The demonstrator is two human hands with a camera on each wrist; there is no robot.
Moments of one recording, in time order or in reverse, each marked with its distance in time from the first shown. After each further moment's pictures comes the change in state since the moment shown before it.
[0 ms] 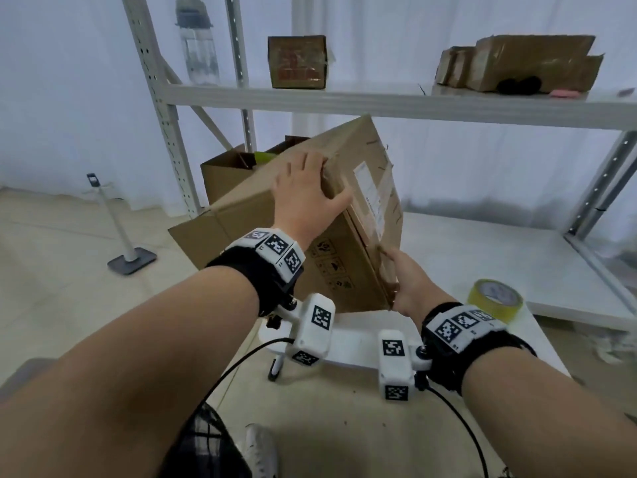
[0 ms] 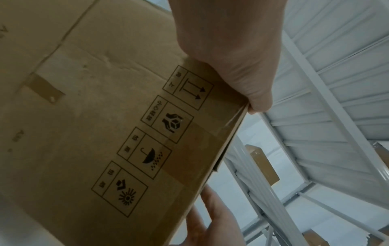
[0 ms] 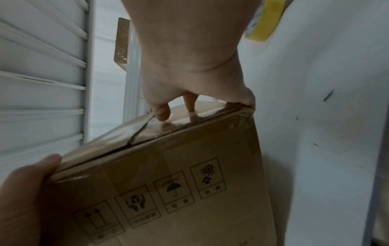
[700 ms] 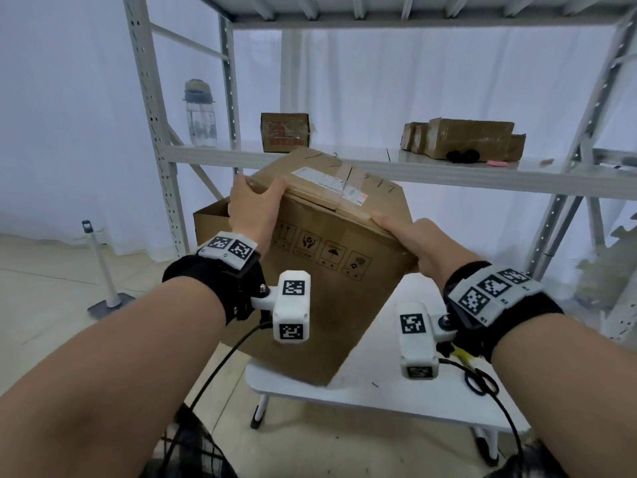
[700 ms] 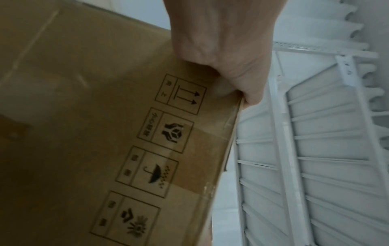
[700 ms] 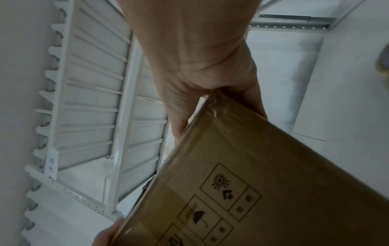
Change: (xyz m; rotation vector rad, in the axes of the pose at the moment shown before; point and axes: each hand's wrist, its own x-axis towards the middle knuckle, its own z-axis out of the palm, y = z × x) left_hand 0.026 0.017 -0.077 -0.654 0.158 -0.559; right_hand -0.089 -0.120 -0.009 -0.464 0.215 -0.382
